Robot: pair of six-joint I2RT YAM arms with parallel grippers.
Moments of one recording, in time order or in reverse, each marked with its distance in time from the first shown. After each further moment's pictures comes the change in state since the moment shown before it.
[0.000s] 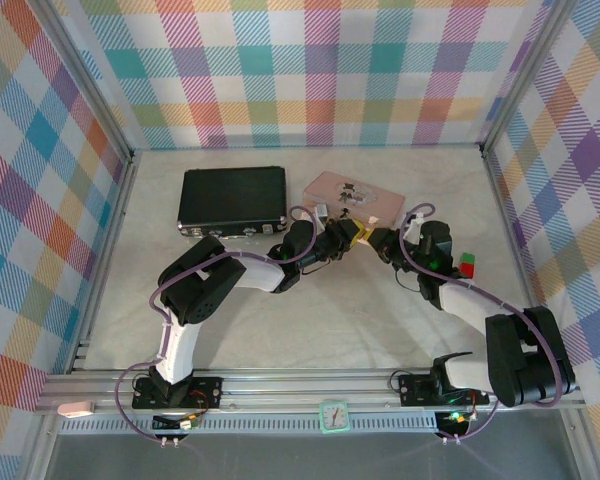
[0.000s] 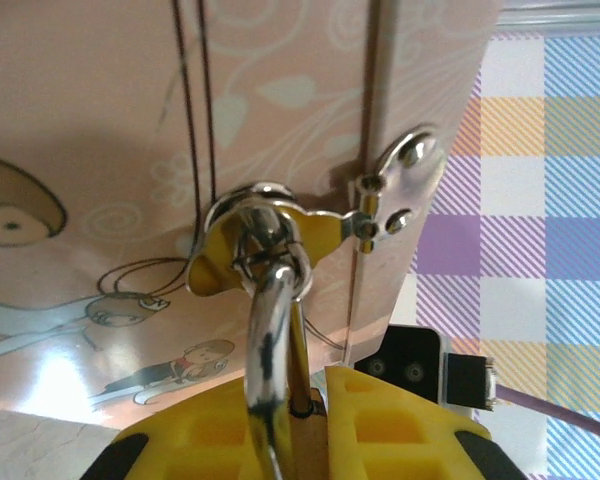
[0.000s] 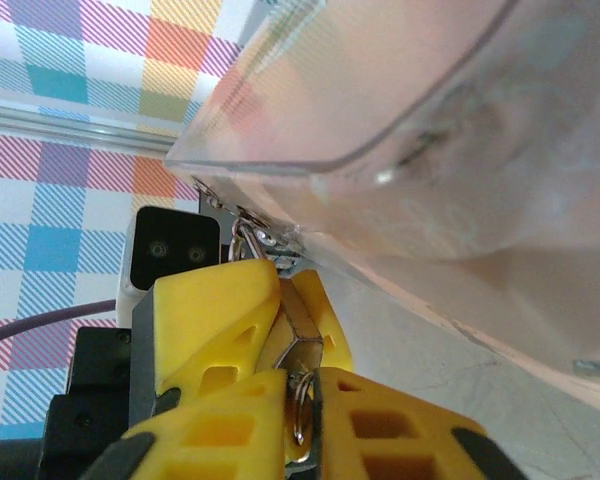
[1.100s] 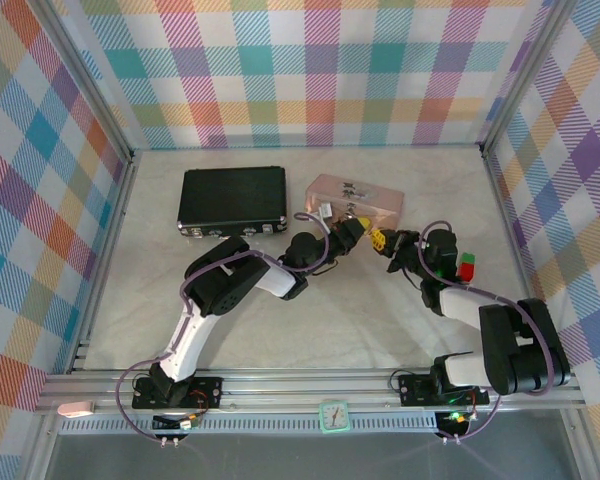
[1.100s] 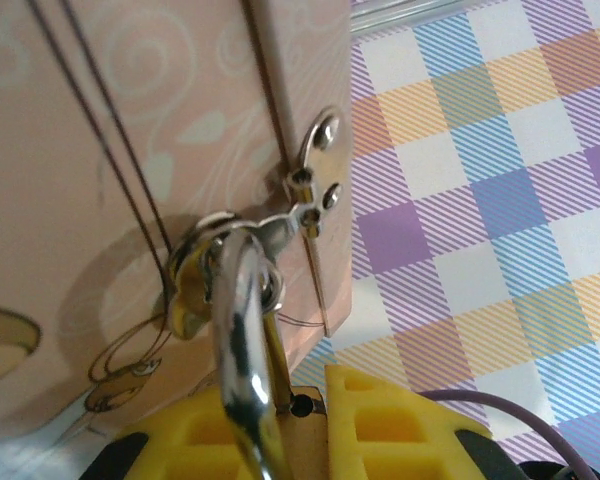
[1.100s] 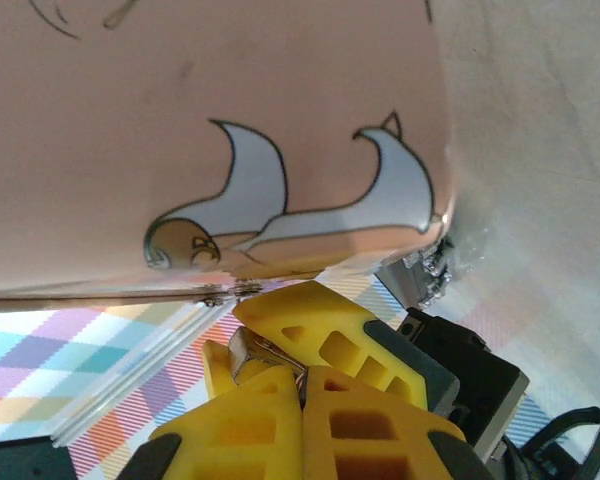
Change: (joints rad) left arm -0.026 0.196 0.057 0.385 -0.069 0.196; right arm -0.048 0.061 -0.089 0.276 0.011 1.011
